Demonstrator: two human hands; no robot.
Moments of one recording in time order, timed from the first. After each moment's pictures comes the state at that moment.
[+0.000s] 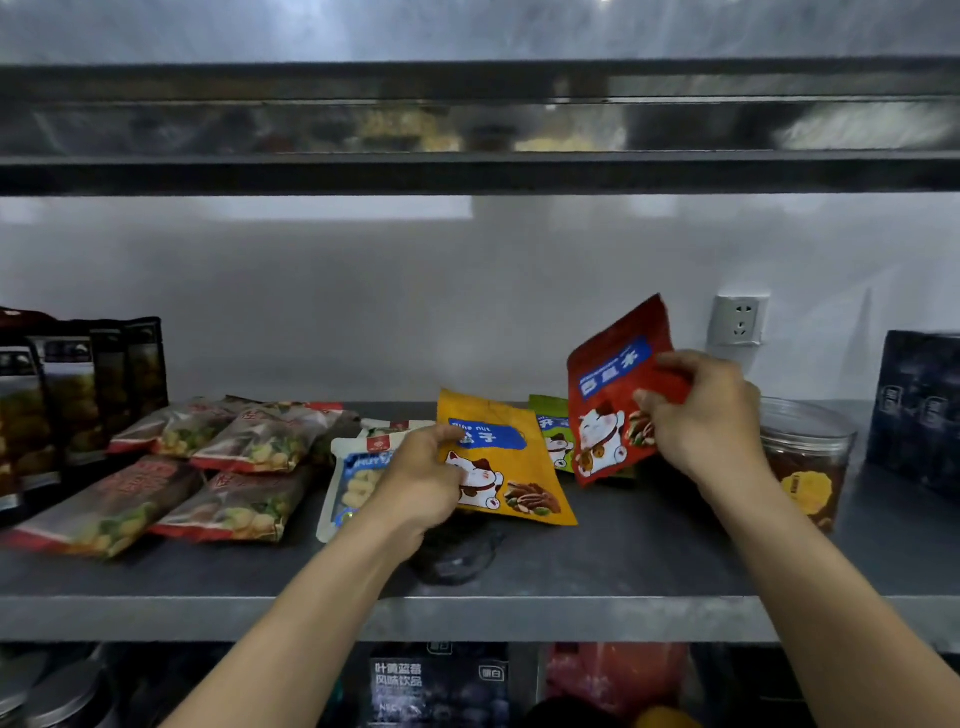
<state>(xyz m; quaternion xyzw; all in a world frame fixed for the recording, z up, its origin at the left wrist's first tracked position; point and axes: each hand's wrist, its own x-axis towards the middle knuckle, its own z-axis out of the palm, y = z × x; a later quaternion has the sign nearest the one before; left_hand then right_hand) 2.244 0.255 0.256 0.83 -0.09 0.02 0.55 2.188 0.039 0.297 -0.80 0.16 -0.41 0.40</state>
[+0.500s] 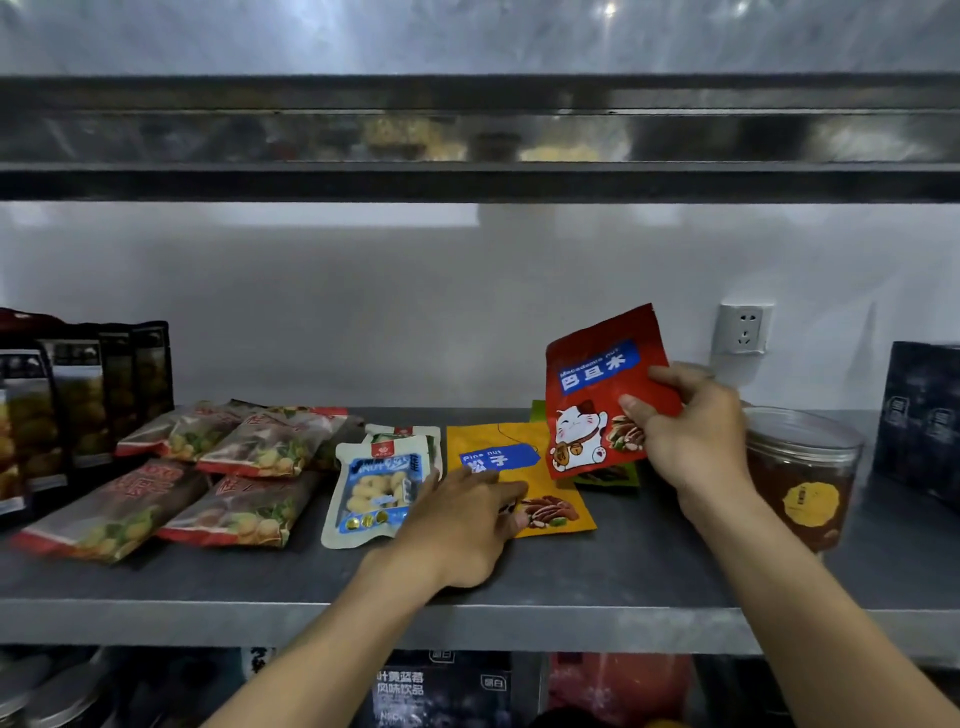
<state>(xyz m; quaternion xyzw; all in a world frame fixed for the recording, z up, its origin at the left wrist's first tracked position) 2.229 0.244 0.247 0.95 -0.29 0.04 0.09 2.193 0.053 0.290 -0.72 0.13 -0.39 0.56</state>
